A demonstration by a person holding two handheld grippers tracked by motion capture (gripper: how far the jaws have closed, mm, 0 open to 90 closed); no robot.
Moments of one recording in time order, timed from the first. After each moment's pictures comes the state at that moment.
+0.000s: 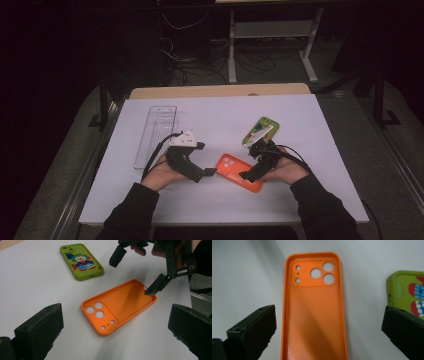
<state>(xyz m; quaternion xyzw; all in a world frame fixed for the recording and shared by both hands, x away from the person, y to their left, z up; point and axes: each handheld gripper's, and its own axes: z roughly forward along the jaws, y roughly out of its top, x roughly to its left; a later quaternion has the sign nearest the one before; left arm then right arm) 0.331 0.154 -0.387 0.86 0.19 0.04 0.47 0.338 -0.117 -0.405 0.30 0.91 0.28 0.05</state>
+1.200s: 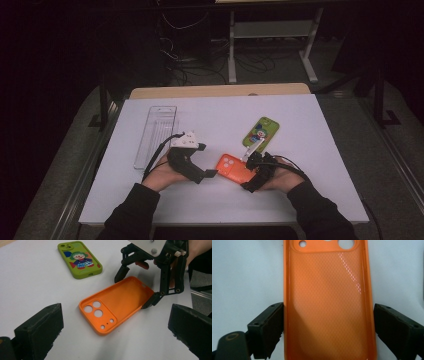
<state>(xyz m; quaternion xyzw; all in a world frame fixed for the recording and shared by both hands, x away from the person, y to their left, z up) 0.331 0.151 -0.390 0.87 0.19 0.04 0.46 0.326 -0.109 -0.437 0.28 0.93 0.22 0.05</state>
